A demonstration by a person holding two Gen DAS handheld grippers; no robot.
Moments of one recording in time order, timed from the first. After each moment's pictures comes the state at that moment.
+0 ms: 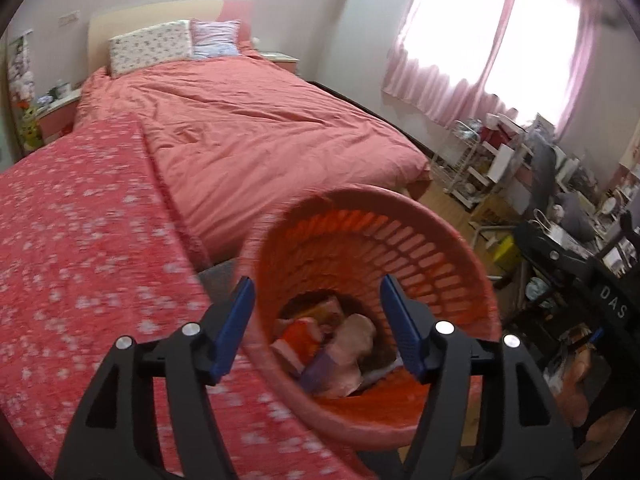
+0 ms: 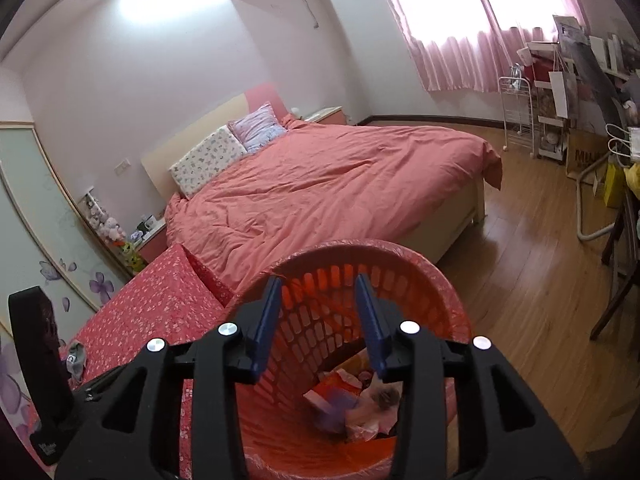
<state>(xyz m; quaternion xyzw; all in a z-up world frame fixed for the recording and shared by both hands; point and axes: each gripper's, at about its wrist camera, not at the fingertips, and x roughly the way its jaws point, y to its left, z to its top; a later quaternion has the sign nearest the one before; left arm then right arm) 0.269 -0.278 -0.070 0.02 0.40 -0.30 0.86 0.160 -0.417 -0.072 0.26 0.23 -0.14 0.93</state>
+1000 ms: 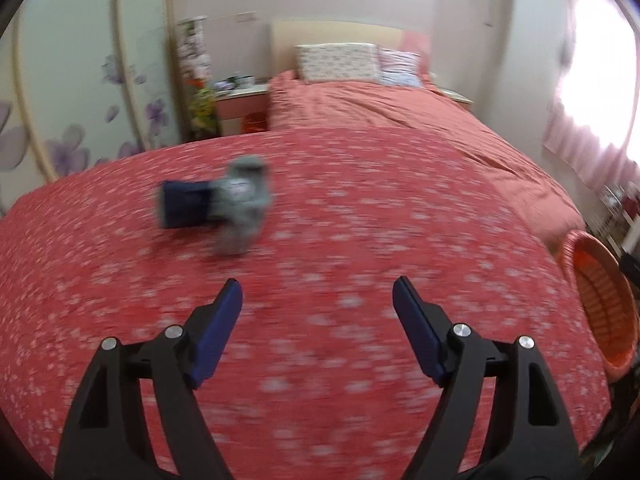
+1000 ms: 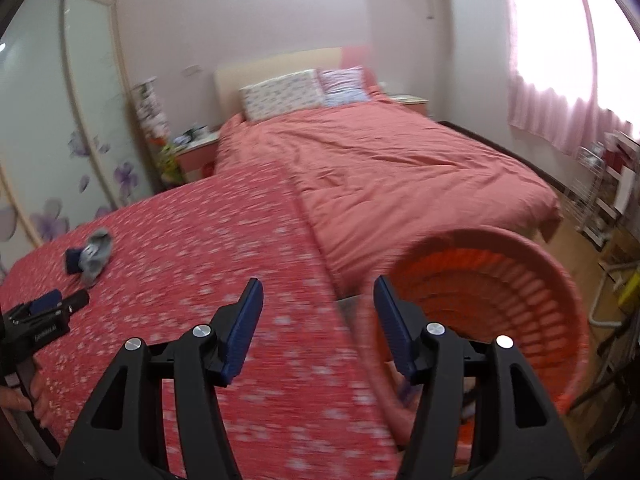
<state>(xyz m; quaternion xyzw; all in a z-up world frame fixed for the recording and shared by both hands) 0.274 0.048 -0.044 0.00 0.37 -0.01 0.93 0.221 -0.236 -0.048 0.08 0.30 -0.03 0.95</state>
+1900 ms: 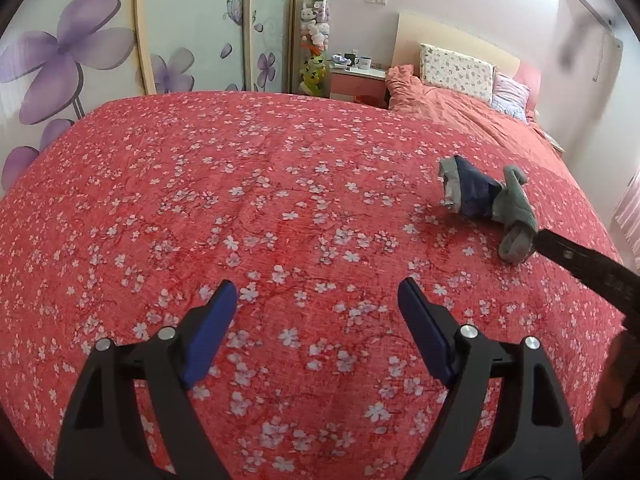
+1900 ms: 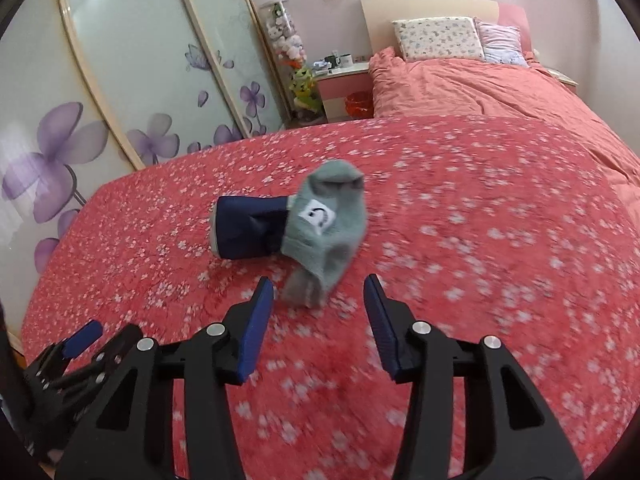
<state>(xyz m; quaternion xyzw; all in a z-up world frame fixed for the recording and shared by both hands) 0.262 0.254 -0.069 -0.10 0.39 0.13 0.90 0.344 0.035 -0.081 0.05 0.39 0.19 0.90</state>
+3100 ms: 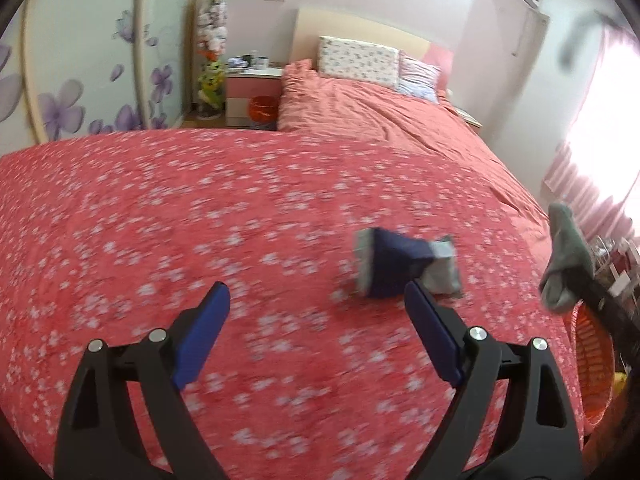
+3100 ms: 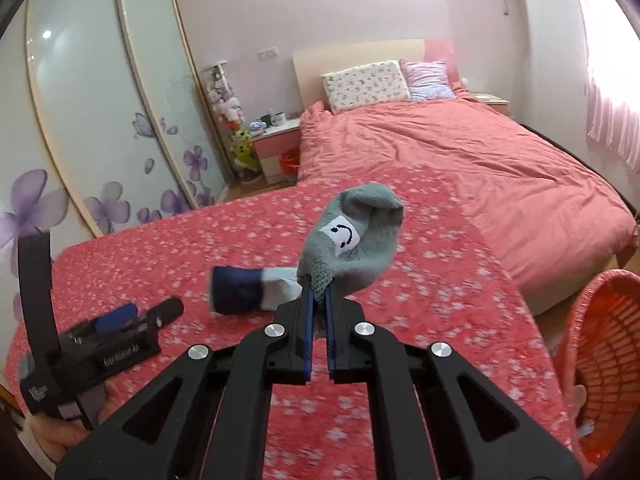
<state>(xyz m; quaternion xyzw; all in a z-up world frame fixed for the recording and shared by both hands) 0.355 0.099 -0.045 -0.08 0.39 -0.03 0.92 0.300 -0.116 -0.040 0.09 0.31 0.09 0.94</state>
